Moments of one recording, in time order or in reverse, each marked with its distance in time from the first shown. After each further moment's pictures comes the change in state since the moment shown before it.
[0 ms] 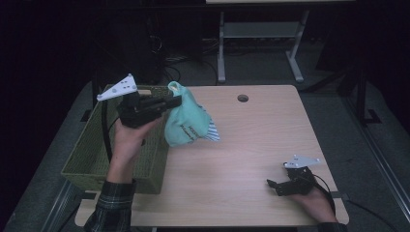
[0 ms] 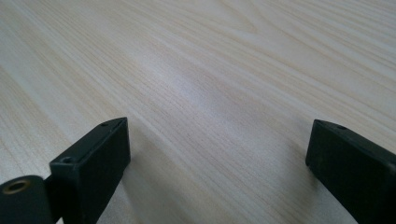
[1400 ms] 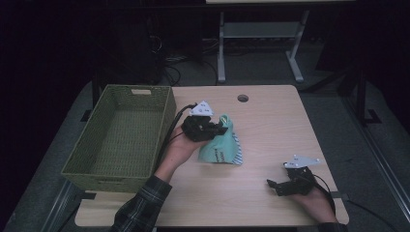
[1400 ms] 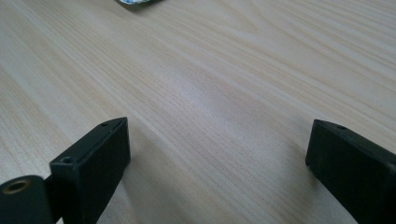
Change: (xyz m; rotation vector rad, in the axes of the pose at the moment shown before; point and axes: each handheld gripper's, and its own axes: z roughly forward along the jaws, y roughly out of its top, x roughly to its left) left arm -0.014 -0.085 0.139 0.440 -0.035 0.070; right arm 0.000 0.000 0.000 0.000 0.000 0.000
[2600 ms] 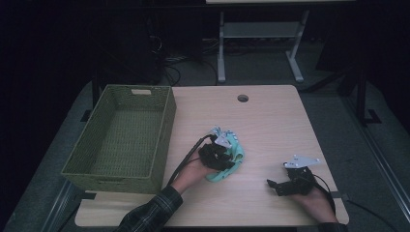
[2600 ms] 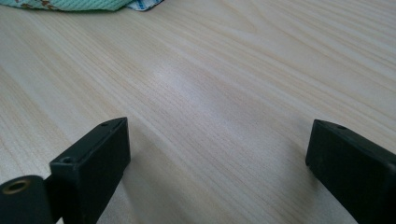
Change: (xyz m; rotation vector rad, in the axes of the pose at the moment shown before) left arm -0.026 -0.063 0.071 0.271 -0.052 0.013; right arm 0.000 0.000 0.000 0.001 0.000 -0.001
